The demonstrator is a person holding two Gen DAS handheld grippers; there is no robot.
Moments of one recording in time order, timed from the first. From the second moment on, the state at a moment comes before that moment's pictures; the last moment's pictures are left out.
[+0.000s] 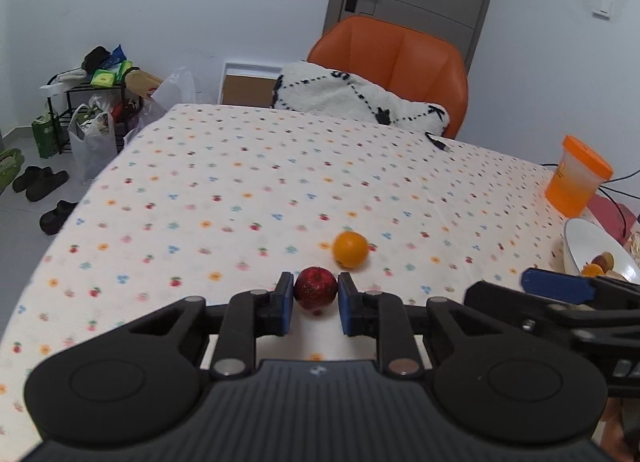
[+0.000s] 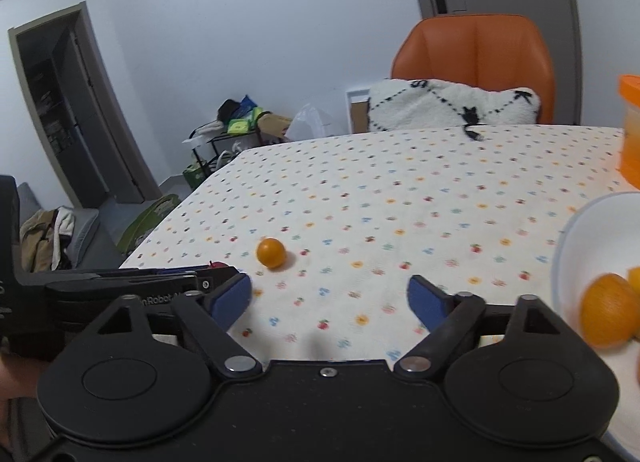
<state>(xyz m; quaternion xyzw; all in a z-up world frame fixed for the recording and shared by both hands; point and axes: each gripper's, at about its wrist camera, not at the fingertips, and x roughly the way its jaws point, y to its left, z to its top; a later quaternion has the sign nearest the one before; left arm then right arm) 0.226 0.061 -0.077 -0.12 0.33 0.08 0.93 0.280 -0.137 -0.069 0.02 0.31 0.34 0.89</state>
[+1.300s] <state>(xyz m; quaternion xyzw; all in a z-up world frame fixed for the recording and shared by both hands) 0.190 0.116 -0.070 -0.16 0.30 0.15 0.93 0.290 -0.064 -0.072 -0.03 0.31 0.37 0.88</state>
